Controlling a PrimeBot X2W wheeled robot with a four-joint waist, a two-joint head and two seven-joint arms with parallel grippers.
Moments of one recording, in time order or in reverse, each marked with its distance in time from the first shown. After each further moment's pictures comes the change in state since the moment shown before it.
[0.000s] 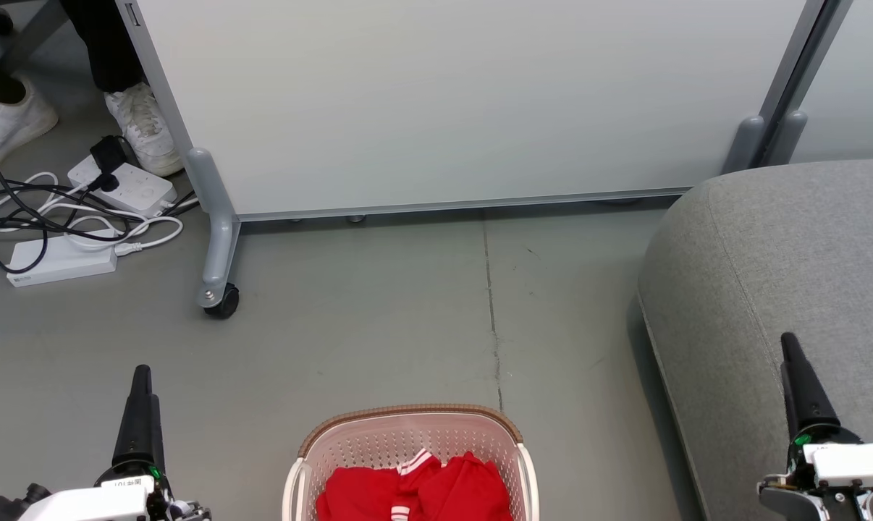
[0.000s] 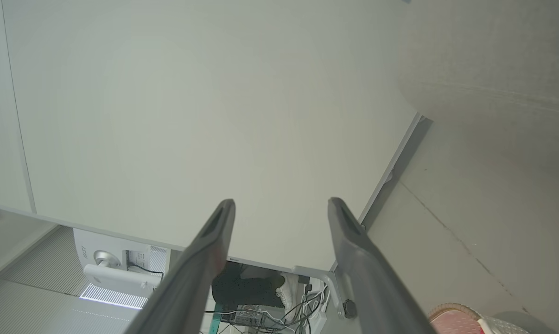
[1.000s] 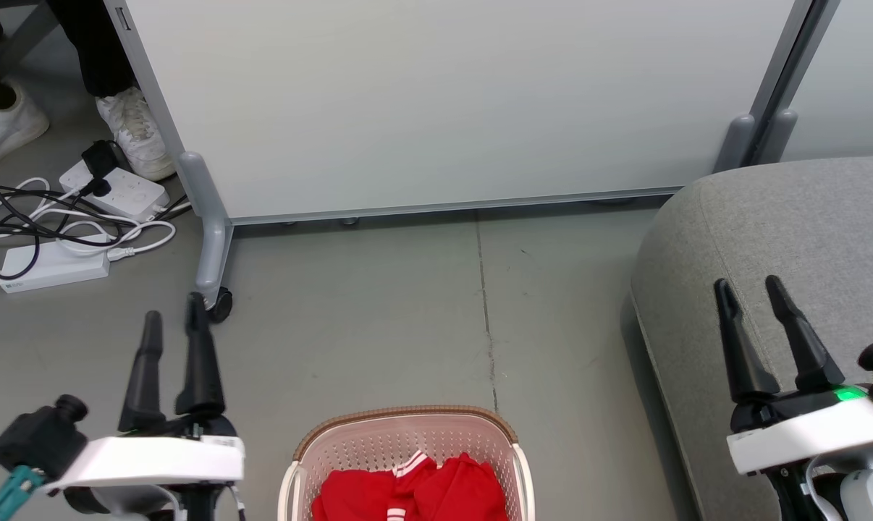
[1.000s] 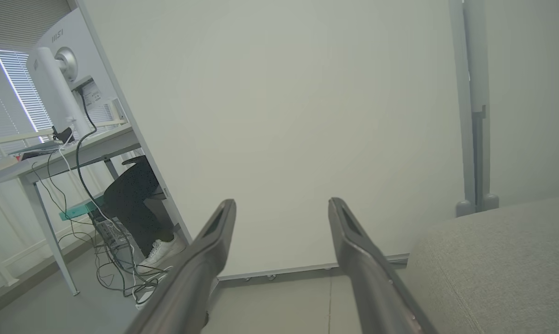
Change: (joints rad) left arm -0.030 0.009 -0.105 -0.235 0.756 0.127 -0.120; right arm -0.060 -0.085 0.123 -0.163 -0.842 0.001 -0.103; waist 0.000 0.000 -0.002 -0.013
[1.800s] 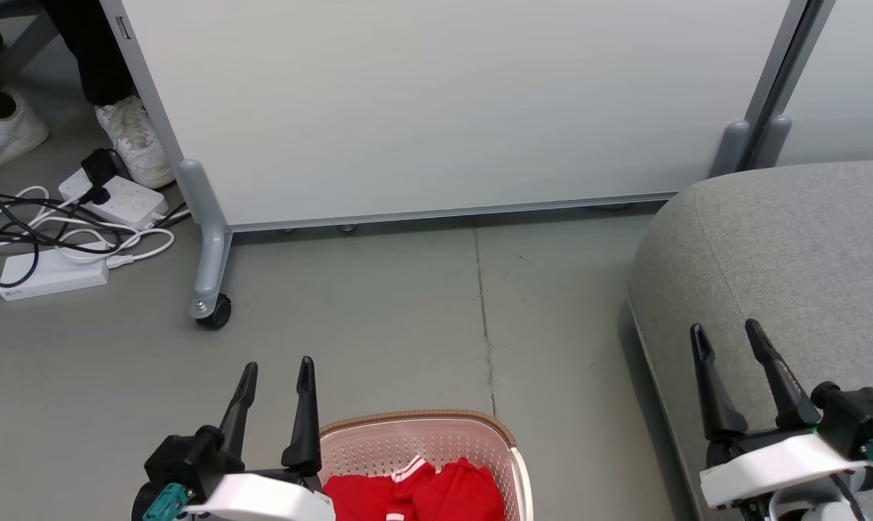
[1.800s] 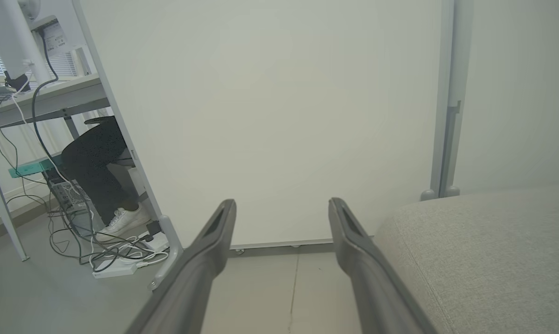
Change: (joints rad) left arm 0.036 0.003 -0.229 0.138 0.333 0.114 -0.060; right arm 0.041 0.081 -0.016 0.104 -0.245 0.001 -0.052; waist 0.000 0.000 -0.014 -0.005
